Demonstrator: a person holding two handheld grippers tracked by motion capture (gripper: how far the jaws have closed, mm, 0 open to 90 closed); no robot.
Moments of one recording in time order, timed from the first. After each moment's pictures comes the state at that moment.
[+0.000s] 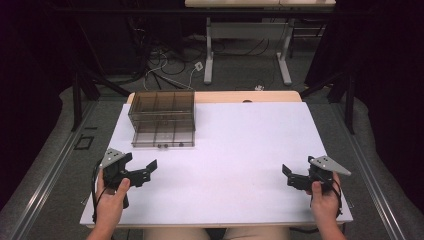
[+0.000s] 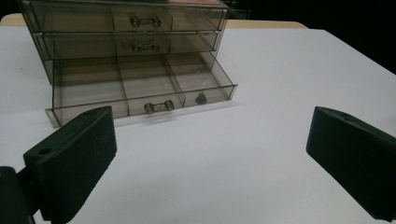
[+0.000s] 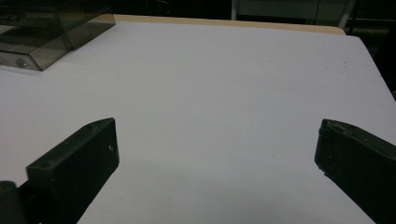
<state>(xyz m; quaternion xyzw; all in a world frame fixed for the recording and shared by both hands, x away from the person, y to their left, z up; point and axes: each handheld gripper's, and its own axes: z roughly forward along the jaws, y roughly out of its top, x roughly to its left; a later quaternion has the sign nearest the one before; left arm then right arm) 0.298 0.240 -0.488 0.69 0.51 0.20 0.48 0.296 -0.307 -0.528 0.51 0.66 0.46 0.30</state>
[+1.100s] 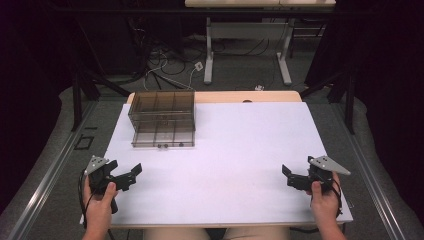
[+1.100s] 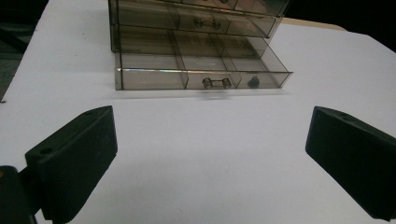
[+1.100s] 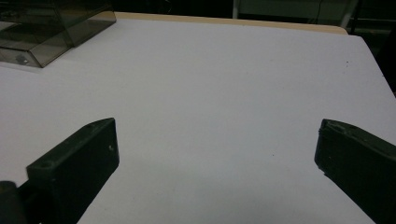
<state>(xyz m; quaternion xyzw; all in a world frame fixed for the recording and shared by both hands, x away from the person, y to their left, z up) 0.297 0.283 -0.519 0.65 0.56 0.21 0.47 0.296 -0.308 -0.529 0.51 0.67 0.45 0.30</state>
